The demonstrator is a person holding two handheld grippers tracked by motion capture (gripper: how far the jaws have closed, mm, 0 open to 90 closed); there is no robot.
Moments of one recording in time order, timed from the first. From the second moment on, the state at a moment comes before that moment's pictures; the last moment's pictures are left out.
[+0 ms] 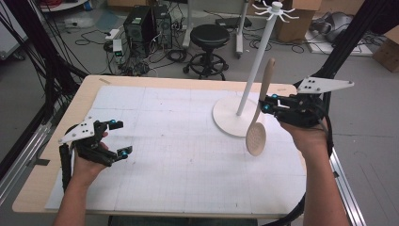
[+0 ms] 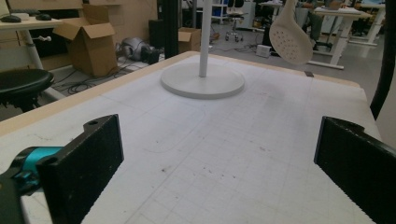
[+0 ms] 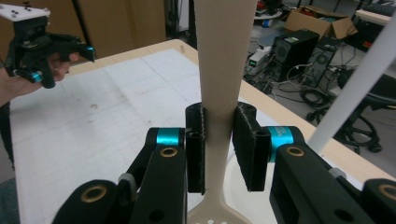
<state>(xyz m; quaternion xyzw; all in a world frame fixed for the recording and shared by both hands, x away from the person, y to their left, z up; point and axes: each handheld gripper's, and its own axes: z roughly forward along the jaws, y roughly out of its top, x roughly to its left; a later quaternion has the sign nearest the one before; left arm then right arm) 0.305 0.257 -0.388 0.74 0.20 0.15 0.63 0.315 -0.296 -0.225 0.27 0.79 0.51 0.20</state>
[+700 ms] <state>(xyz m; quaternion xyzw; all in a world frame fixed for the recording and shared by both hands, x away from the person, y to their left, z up) 0.306 0.259 -0.391 0.73 0.21 0.14 0.63 0.361 -0.321 -0.188 0.35 0.77 0.48 0.24</state>
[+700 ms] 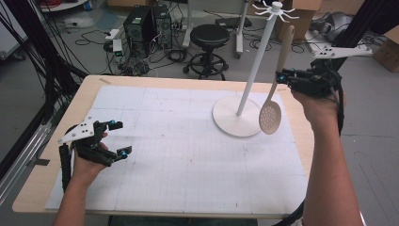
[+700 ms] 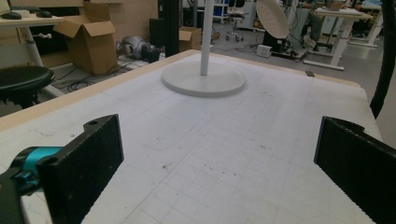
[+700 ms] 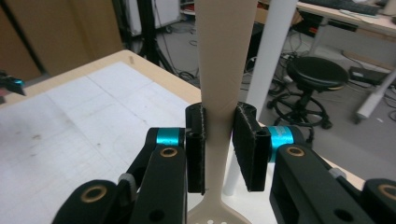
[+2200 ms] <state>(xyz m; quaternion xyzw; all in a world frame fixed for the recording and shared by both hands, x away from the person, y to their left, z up) 0.304 0.261 -0.389 0.73 0.21 0.15 0.63 0.386 -0.316 -0.178 0.40 0.76 0.46 0.25</state>
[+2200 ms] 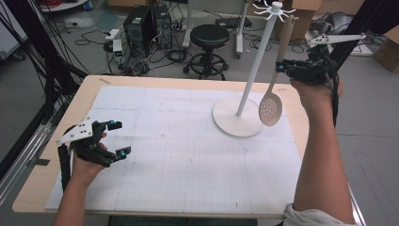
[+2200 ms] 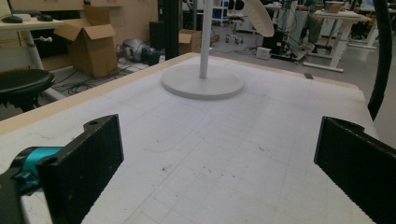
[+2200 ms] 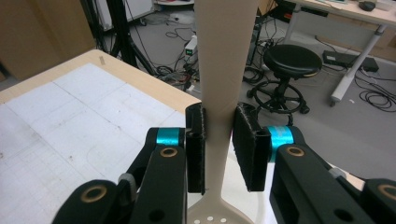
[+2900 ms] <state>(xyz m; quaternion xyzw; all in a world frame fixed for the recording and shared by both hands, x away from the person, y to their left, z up) 0.303 0.263 -0.388 0.73 0.21 0.15 0.64 0.398 -0.319 -0.182 0.42 0.75 0.45 0.25</state>
